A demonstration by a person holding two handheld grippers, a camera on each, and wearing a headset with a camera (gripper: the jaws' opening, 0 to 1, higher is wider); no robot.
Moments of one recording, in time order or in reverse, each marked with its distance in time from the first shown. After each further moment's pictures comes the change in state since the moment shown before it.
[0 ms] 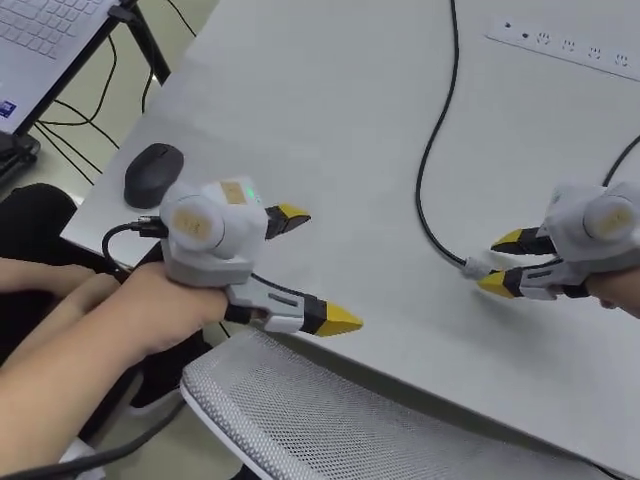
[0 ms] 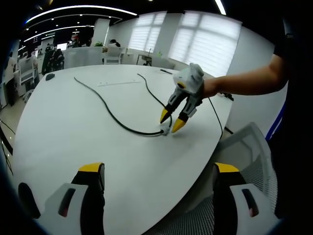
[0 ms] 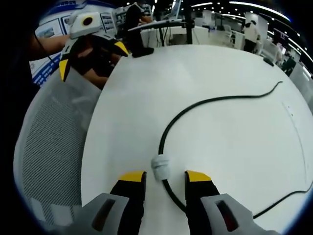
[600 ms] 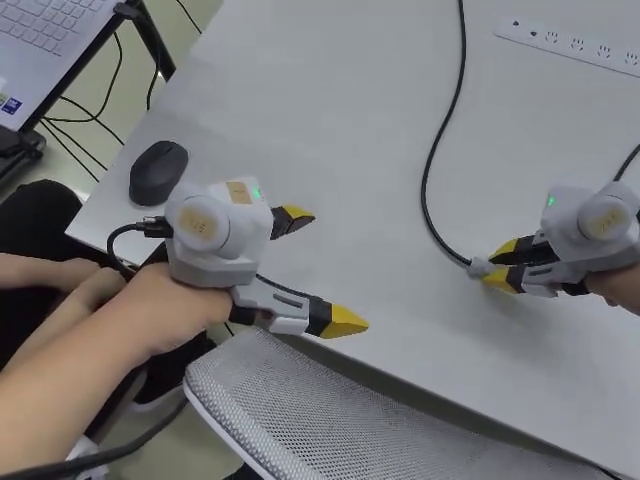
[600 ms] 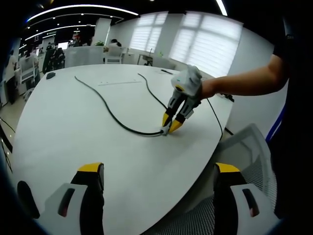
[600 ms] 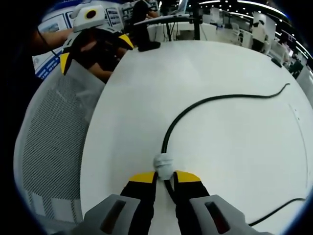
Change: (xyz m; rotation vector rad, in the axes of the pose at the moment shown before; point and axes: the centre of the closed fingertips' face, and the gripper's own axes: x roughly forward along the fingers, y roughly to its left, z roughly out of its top) left arm 0.002 -0.001 0.001 -0.013 -0.001 0.004; right arm 0.006 0.003 -0.004 -0.036 0.037 0.049
